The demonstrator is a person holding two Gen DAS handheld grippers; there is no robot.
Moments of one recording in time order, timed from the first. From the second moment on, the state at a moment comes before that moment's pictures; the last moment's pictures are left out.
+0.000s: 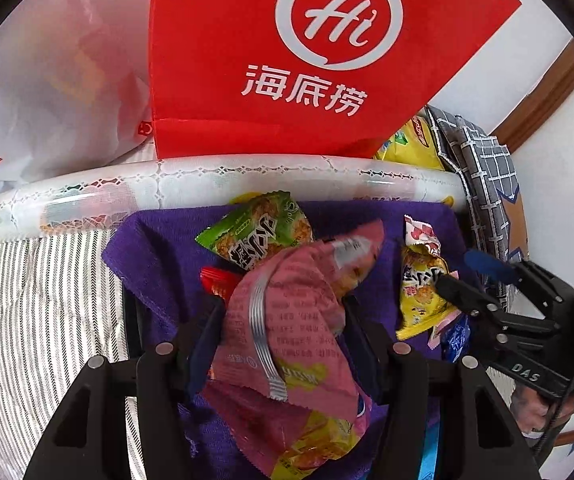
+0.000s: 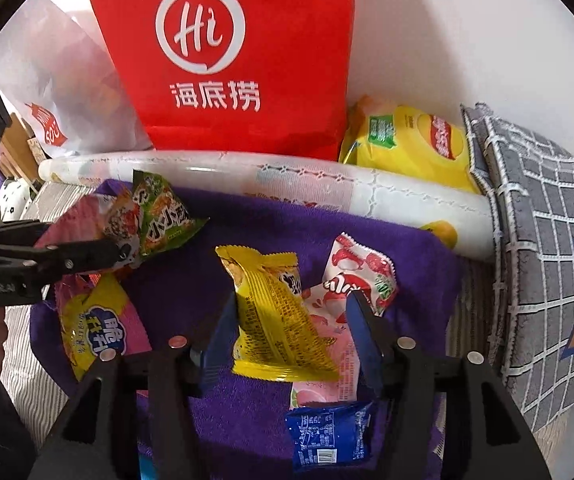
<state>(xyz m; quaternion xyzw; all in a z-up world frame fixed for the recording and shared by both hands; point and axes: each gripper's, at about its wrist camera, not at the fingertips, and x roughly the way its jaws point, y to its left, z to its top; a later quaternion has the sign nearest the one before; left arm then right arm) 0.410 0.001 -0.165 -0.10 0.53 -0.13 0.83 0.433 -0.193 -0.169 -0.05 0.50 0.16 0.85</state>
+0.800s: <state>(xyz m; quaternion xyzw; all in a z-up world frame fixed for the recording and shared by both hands) 0.399 -0.018 -0.144 -0.06 0.51 -0.14 0.85 0.426 -0.209 -0.134 -0.03 0.47 0.13 0.87</state>
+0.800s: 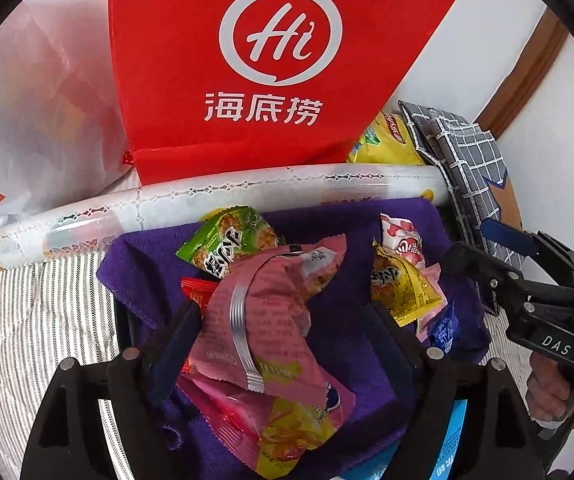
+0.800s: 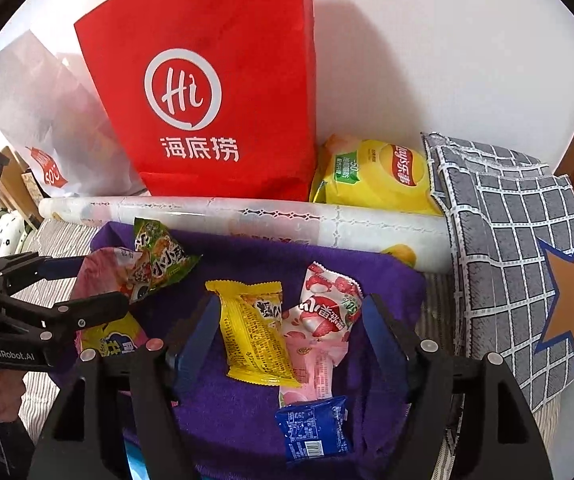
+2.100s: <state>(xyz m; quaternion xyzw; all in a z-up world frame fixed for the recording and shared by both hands) 0.364 -0.006 -0.081 -0.08 0.45 -0.16 0.88 0.364 -0.206 -0.094 -0.02 0.42 0.11 0.90</state>
